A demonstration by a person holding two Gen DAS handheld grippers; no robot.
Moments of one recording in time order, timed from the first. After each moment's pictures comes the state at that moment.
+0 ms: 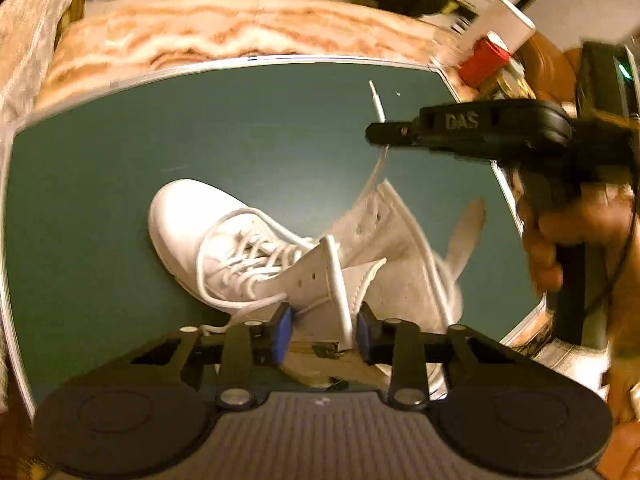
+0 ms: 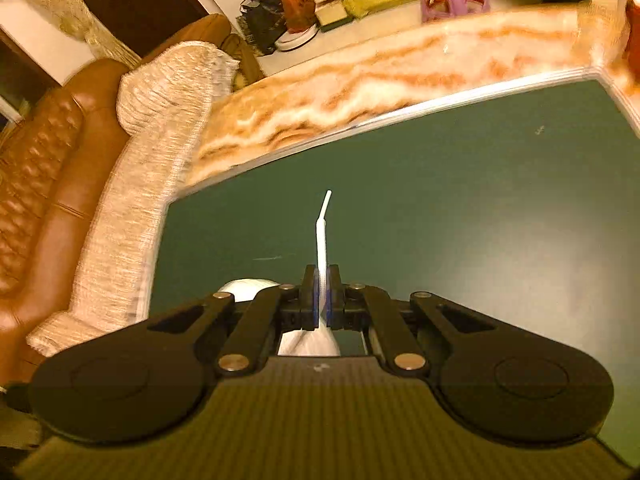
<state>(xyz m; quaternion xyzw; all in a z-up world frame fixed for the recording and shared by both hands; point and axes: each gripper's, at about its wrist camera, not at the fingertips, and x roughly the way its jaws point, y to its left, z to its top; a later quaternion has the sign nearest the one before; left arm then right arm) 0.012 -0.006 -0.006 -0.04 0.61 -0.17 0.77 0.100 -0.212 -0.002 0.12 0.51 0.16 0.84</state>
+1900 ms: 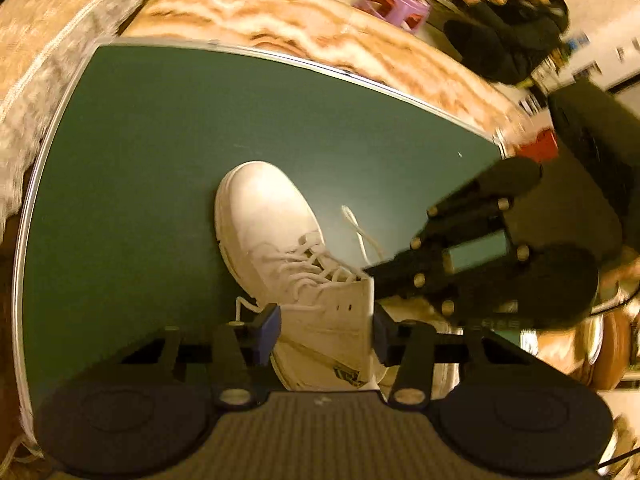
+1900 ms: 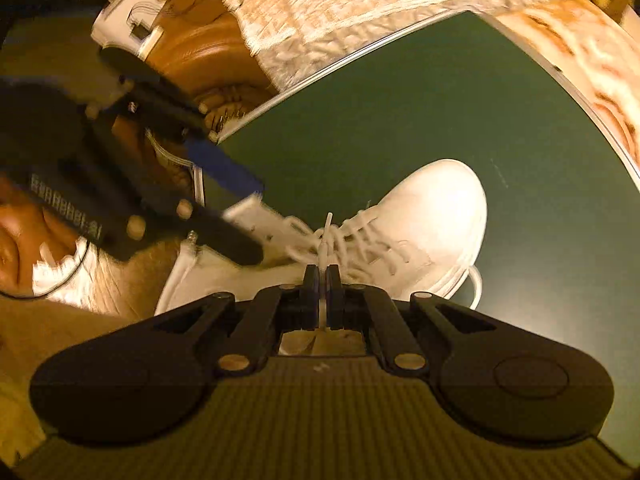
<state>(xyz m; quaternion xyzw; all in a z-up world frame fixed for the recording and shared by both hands) 0.015 0.057 -0.001 -0.23 0.62 -0.04 0.75 0.087 -0.075 0.008 -0.25 0.54 0.61 0.53</state>
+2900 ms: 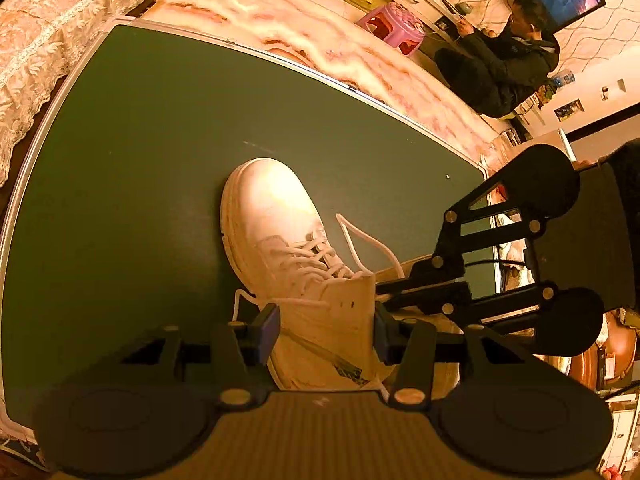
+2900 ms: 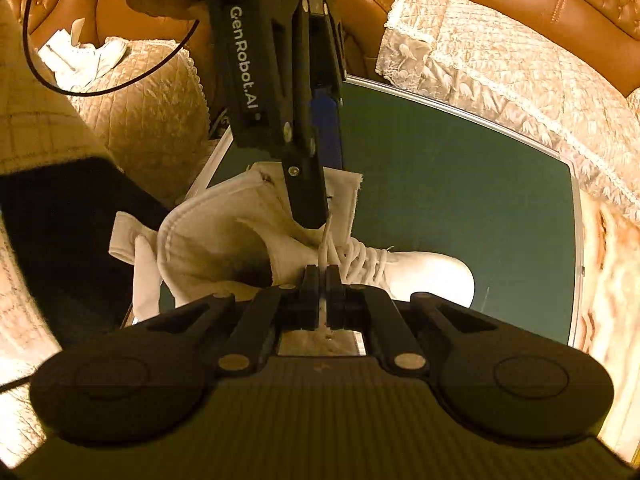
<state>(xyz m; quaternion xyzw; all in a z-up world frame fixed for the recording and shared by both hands) -0.010 0.084 -0.020 -0.28 0.58 -0.06 0.76 0.026 -0.062 0.041 -0.49 0.30 0.71 0.41</state>
